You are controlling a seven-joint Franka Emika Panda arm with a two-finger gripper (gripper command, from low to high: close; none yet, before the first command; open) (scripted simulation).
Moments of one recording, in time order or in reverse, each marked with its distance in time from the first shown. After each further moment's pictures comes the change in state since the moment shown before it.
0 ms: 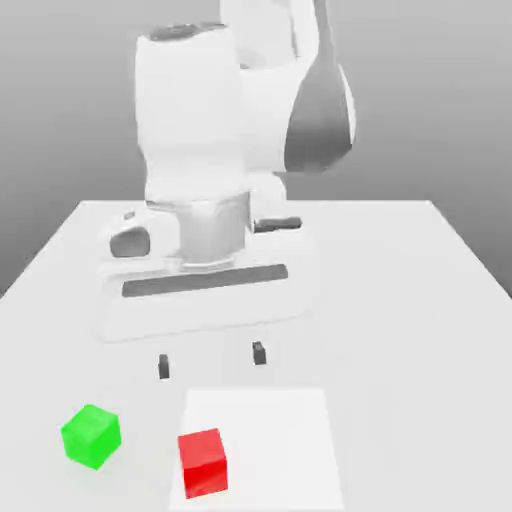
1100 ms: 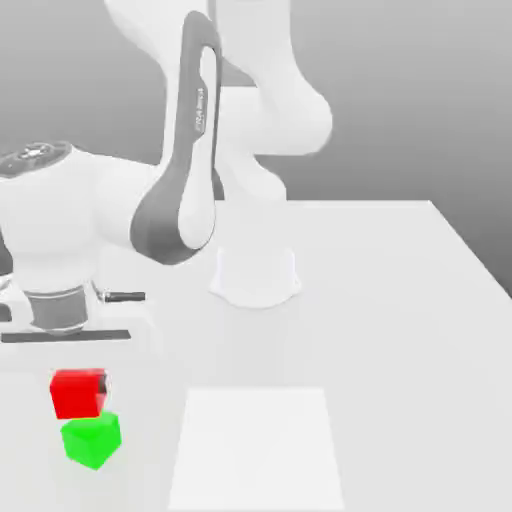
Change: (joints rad) arm -0.262 0.177 -0.086 -0.042 0.063 0.113 -0.226
